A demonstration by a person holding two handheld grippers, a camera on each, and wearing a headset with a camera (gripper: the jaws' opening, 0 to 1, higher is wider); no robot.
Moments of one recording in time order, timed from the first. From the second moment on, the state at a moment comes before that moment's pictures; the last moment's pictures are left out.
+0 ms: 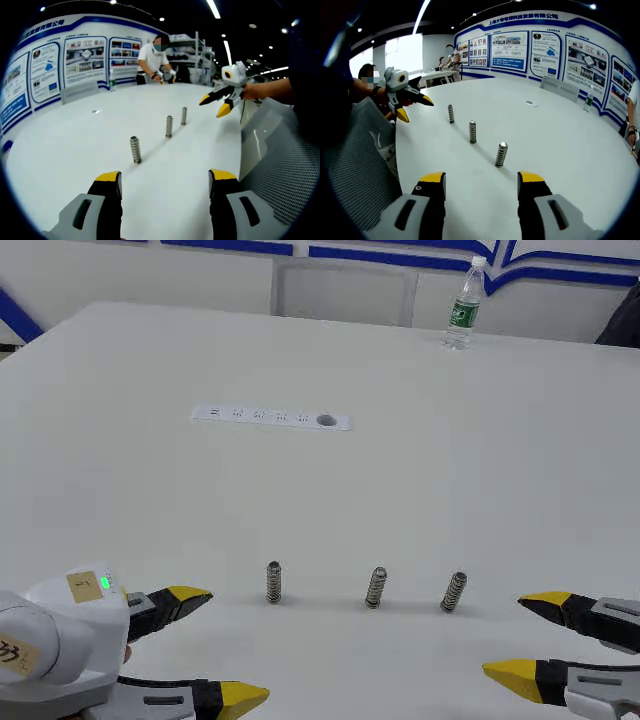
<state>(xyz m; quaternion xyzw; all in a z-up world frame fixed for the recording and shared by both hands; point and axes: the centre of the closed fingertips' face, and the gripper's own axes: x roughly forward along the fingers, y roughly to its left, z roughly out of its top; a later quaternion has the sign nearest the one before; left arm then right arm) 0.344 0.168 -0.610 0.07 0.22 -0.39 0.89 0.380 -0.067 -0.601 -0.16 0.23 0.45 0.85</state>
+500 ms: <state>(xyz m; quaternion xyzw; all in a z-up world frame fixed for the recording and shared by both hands) 0.347 0.169 -0.612 0.06 0.21 -0.39 0.89 0.385 -0.071 -0.608 -0.14 0.21 0.45 0.86</state>
